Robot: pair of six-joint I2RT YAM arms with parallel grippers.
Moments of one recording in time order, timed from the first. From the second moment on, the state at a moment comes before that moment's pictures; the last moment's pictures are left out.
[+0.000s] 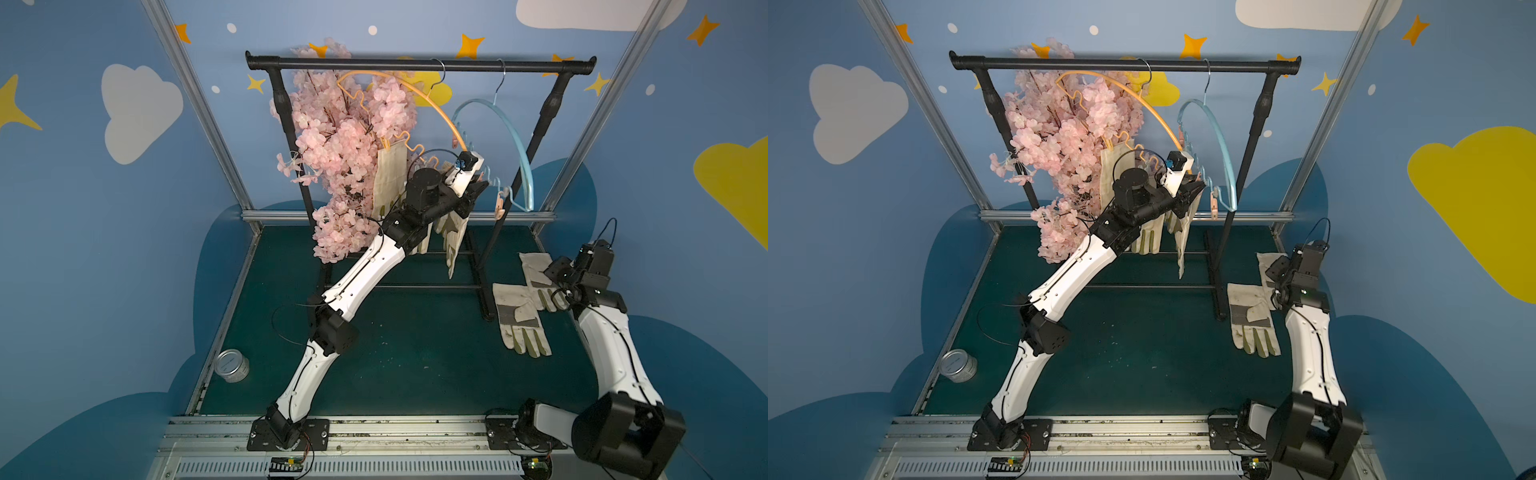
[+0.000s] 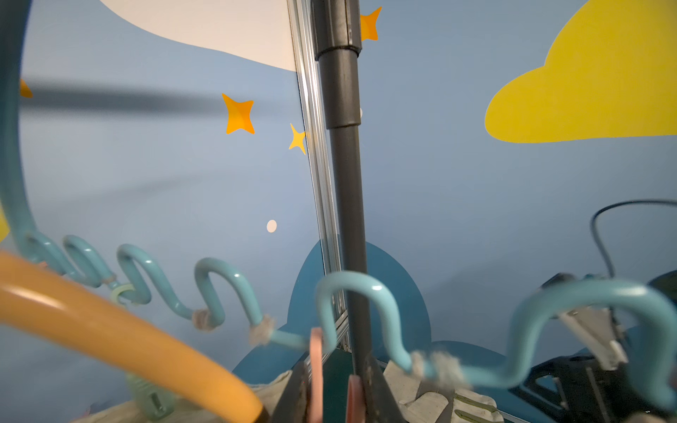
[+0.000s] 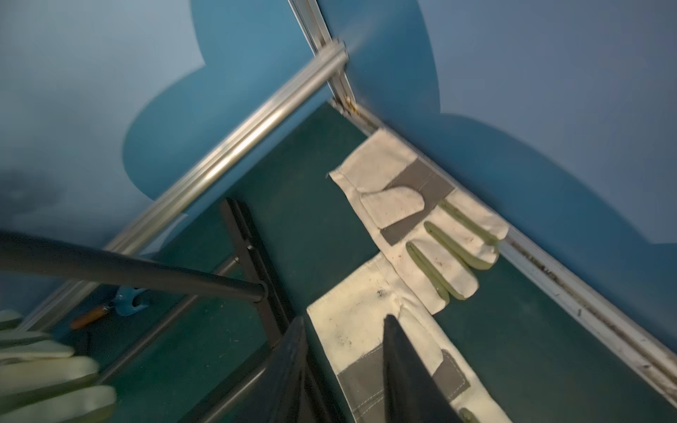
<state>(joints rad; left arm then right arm) -0.72 2.33 2.66 -0.20 0.25 0.07 -0.23 1.29 1.05 -0.42 0.00 0.47</state>
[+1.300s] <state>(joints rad) -0.71 2.32 2.65 -0.20 0.27 0.02 -0.02 2.21 1.72 -0.95 -0.02 0.34</state>
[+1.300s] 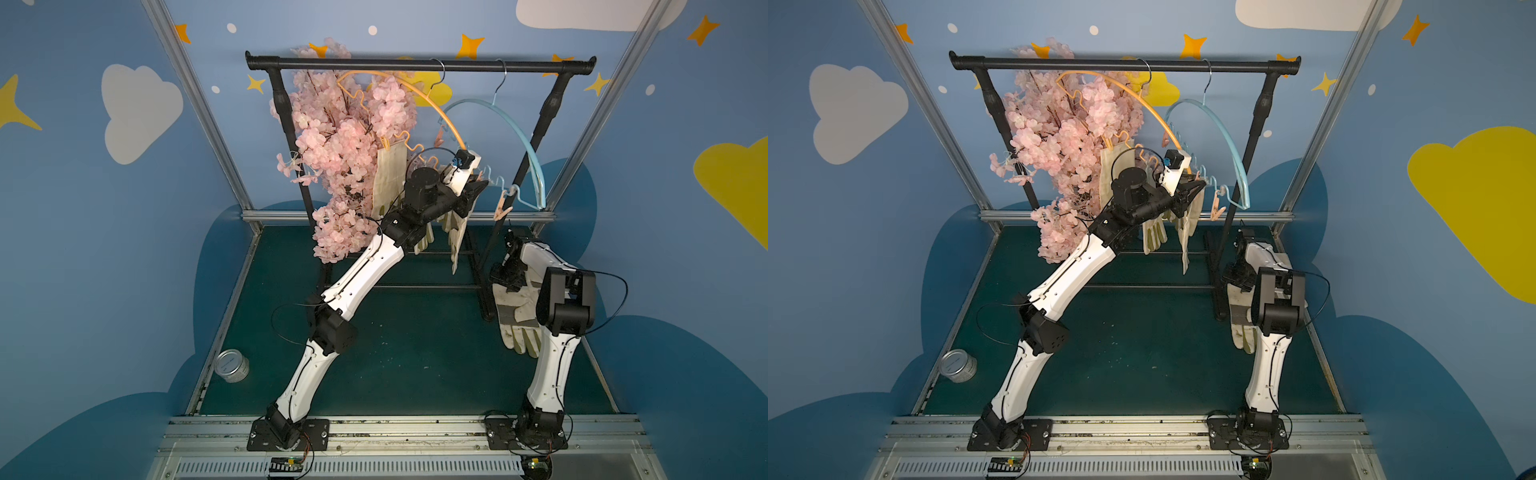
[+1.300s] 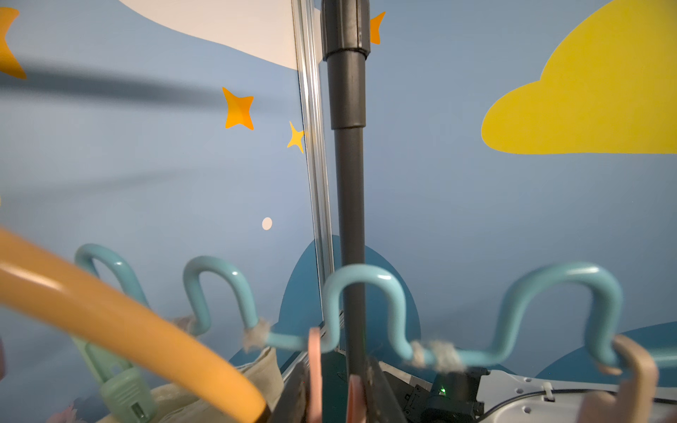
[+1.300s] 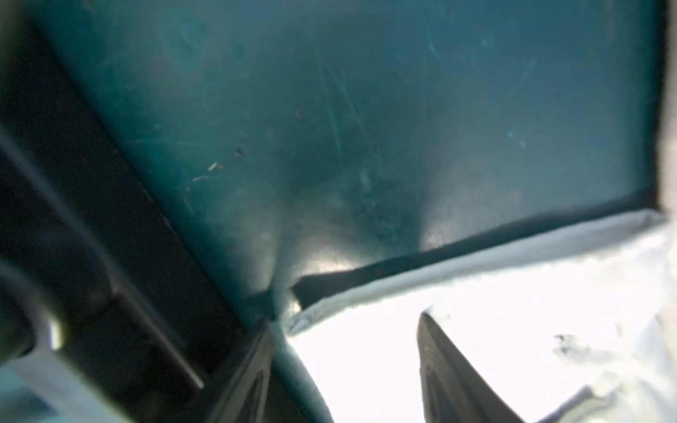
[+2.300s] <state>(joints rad) -0.71 2.30 2.62 -0.20 0.28 -0.06 0.17 1.03 0.92 -0.30 -0.17 0.30</state>
